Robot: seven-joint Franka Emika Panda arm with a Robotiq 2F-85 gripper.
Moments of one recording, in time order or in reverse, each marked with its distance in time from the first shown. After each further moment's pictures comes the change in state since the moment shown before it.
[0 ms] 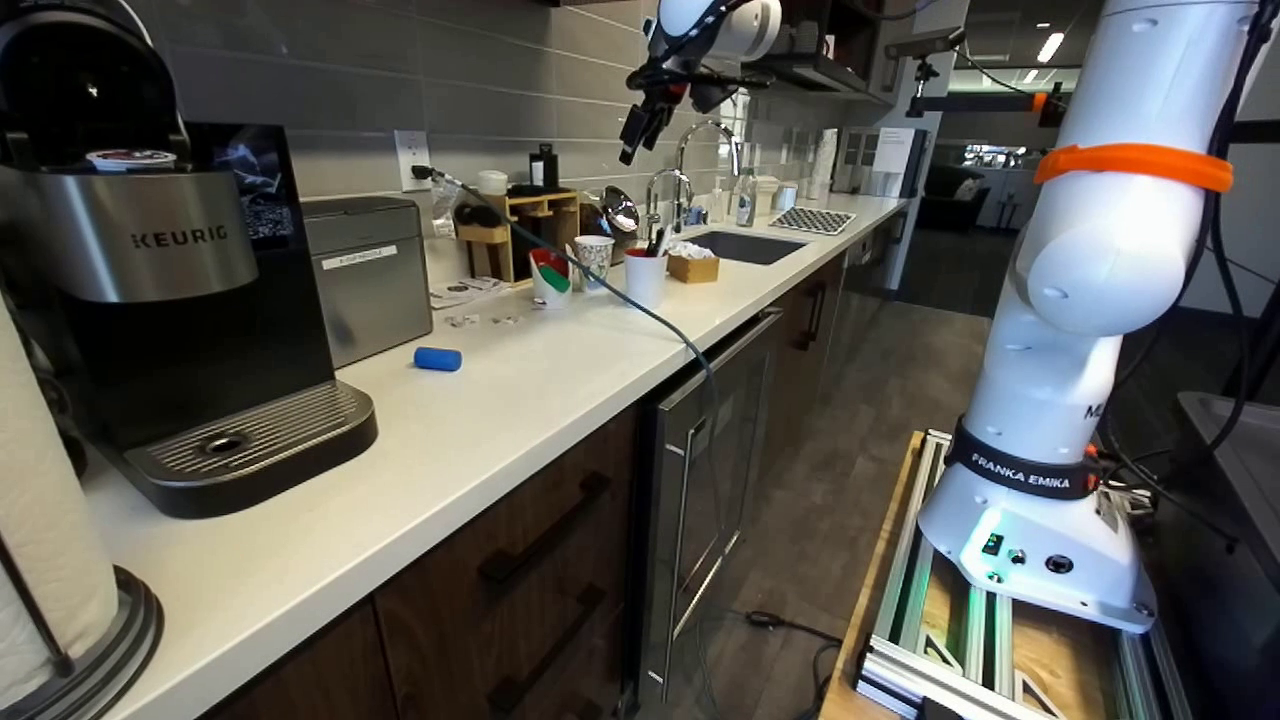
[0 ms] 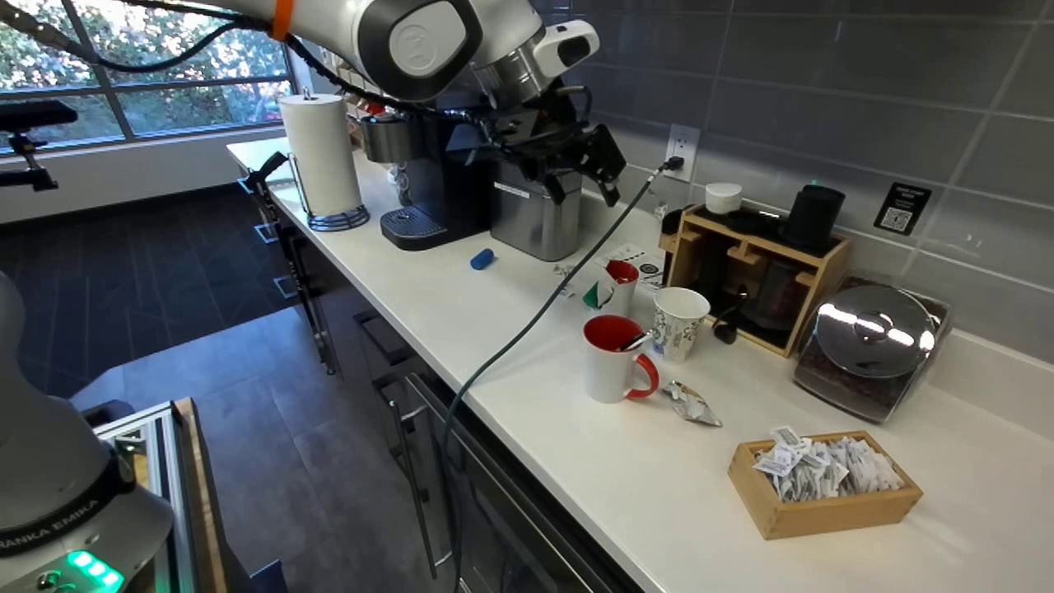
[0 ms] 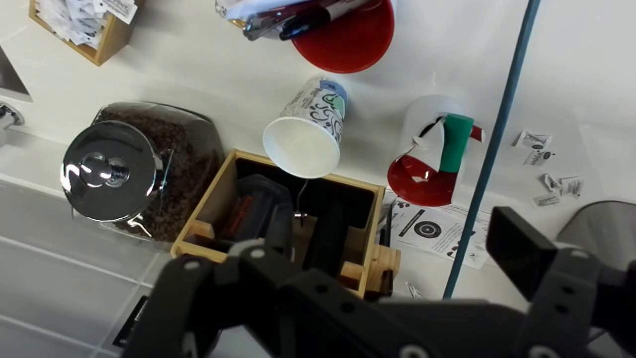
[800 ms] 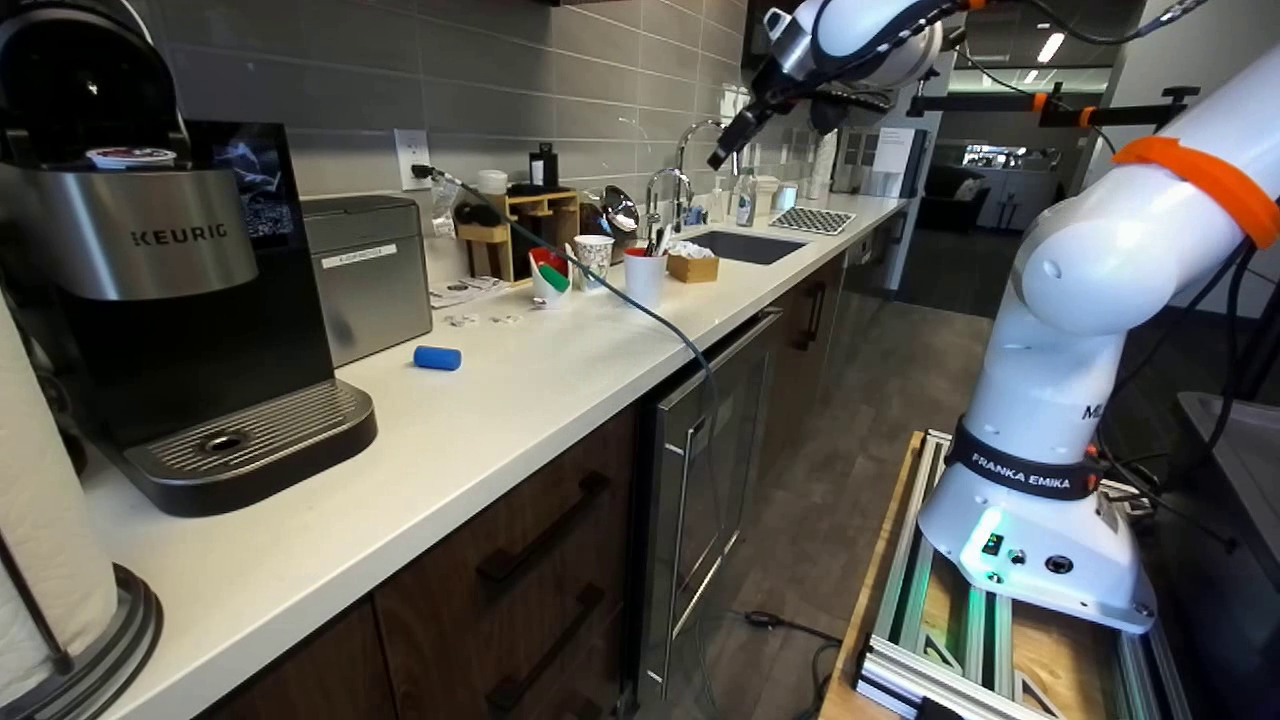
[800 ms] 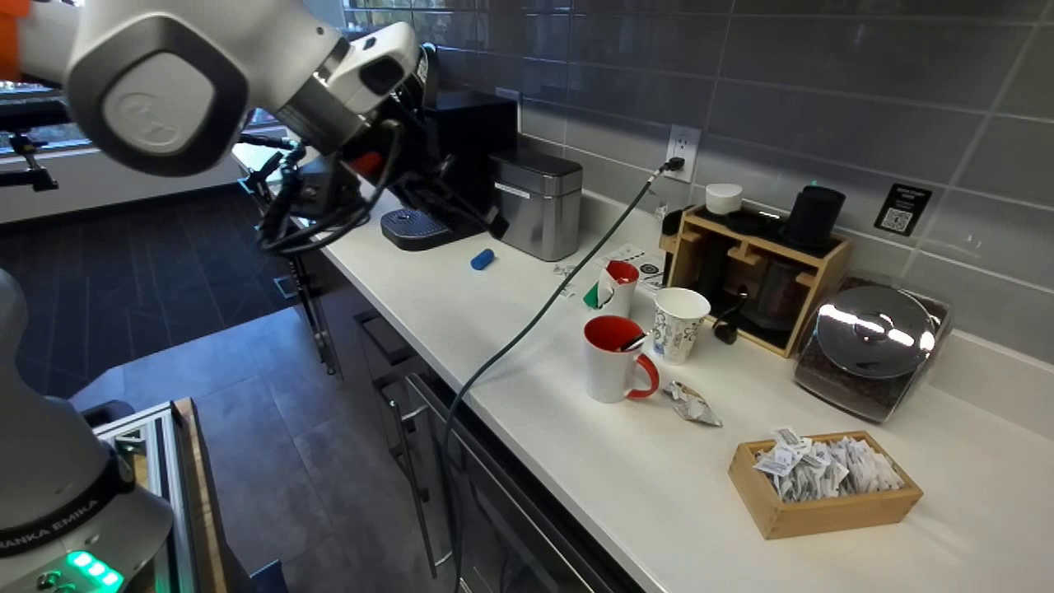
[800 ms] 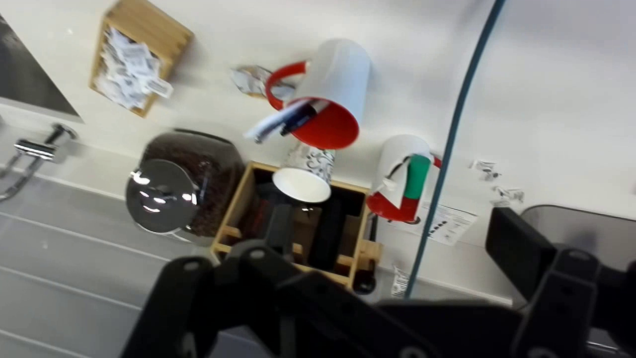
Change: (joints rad) arm -0.035 -0.587 -0.079 -0.614 -0.167 0.218 0.035
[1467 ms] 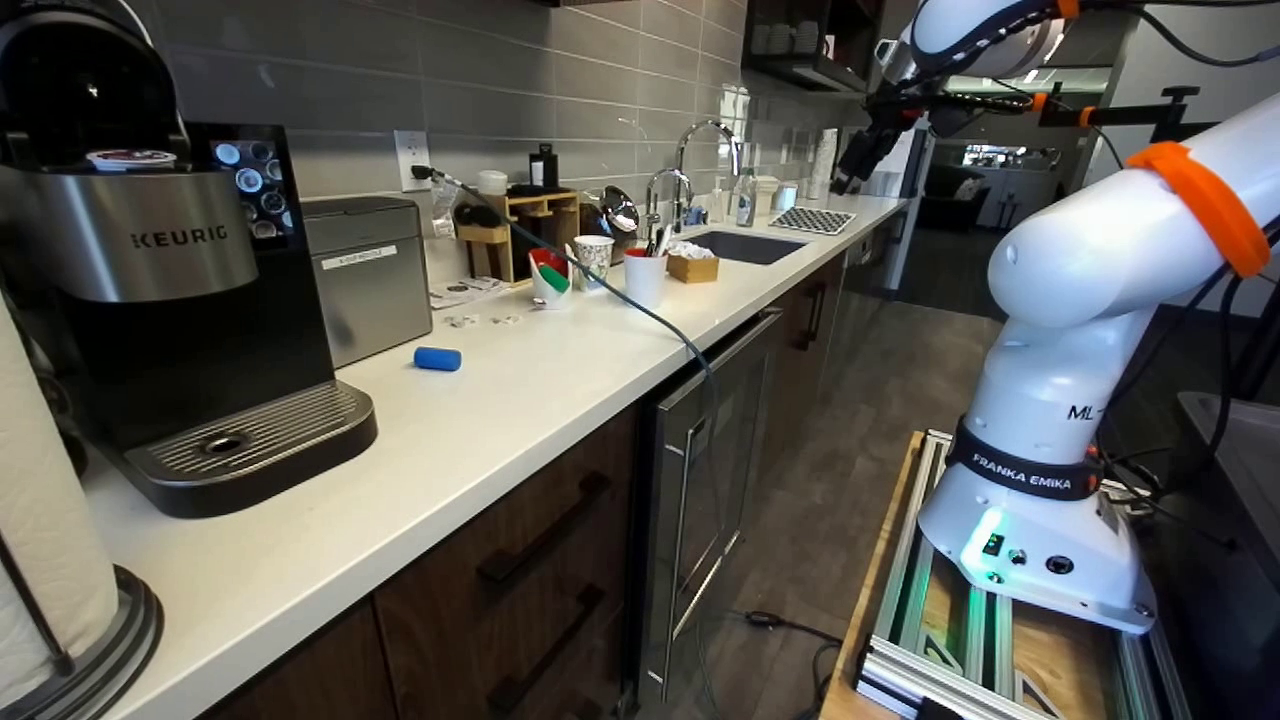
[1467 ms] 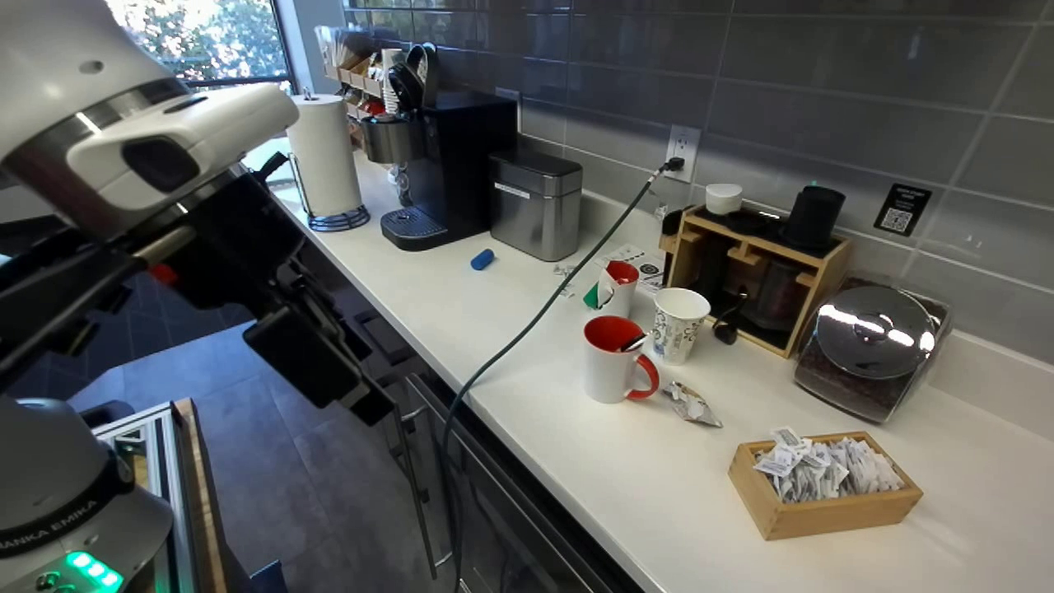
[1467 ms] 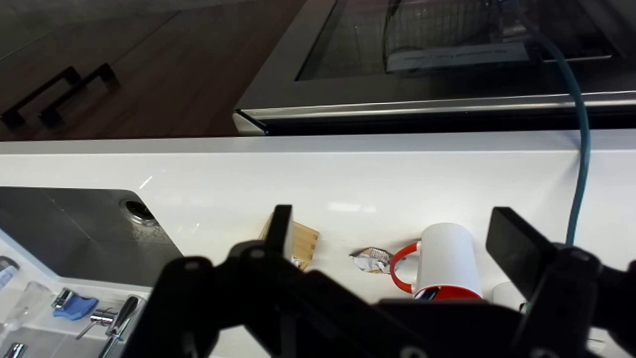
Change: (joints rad) arm -0.289 -0.215 -0.134 -0.050 -0.174 -0.370 -0.014
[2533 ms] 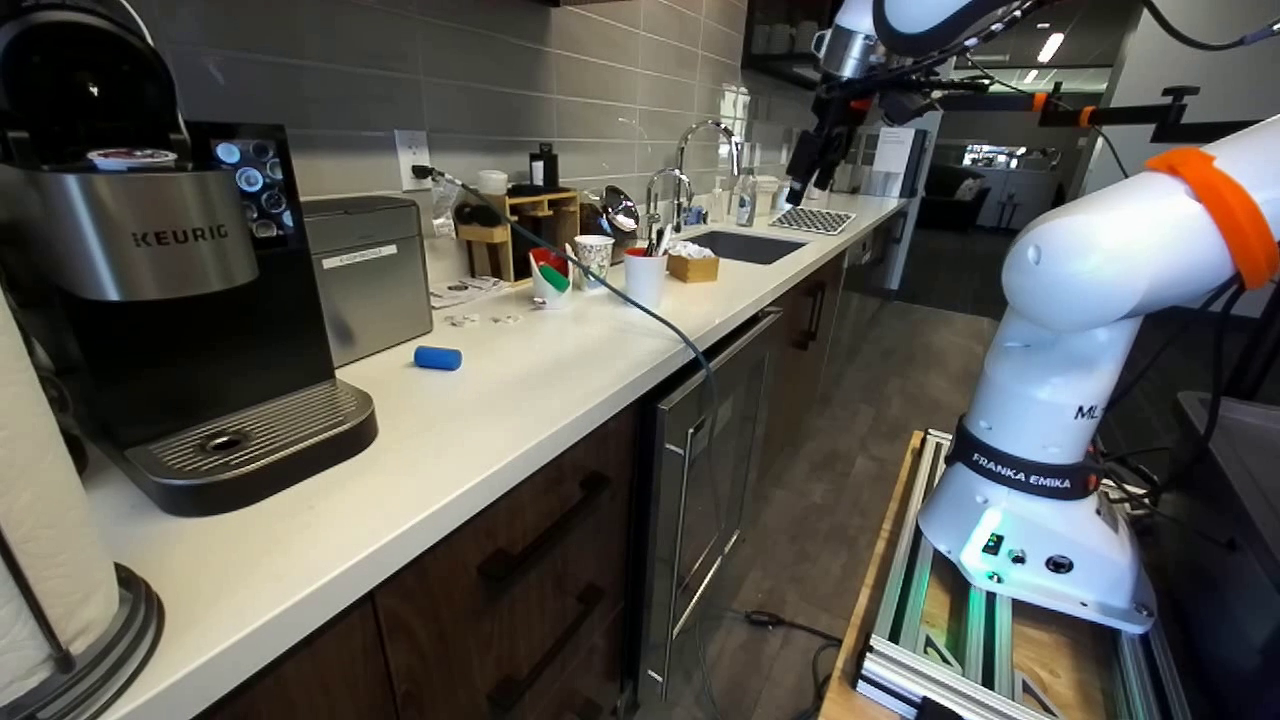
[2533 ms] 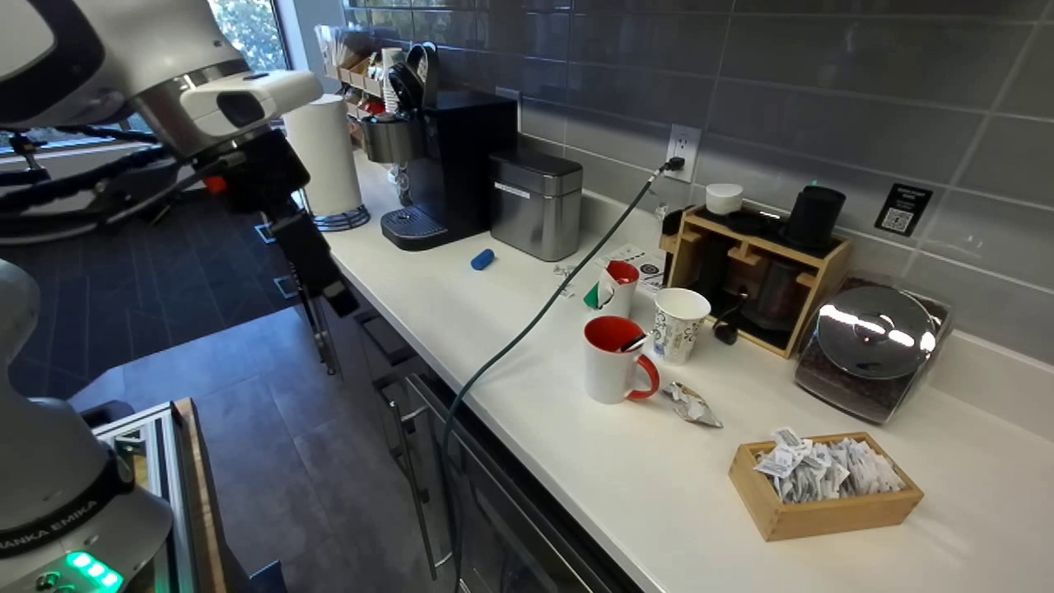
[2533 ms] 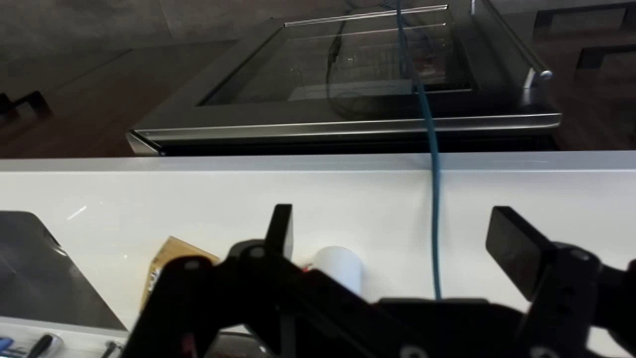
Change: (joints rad) arm 0.119 -0.105 0.294 -0.073 0.074 -0.228 0.299
